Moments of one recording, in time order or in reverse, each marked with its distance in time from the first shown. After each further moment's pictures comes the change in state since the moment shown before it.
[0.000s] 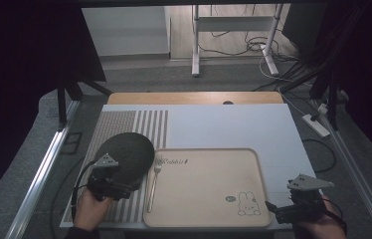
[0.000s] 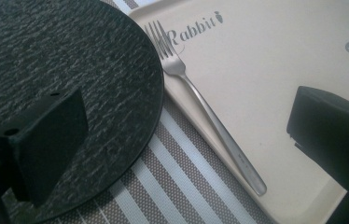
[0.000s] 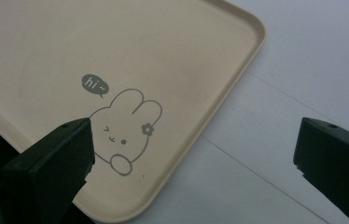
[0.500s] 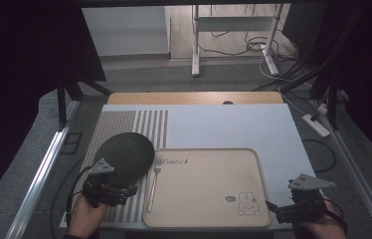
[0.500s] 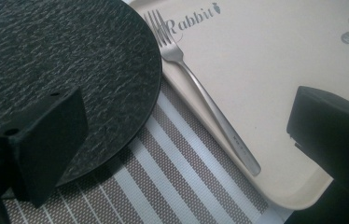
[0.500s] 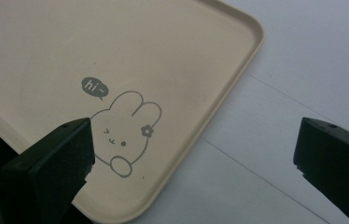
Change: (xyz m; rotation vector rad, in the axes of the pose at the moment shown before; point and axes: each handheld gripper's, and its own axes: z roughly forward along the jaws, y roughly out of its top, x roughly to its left) left arm -0.004 -0.013 -0.011 -0.002 0.014 0.003; right arm -0.001 0.000 -0.001 -0.010 0.001 0.016
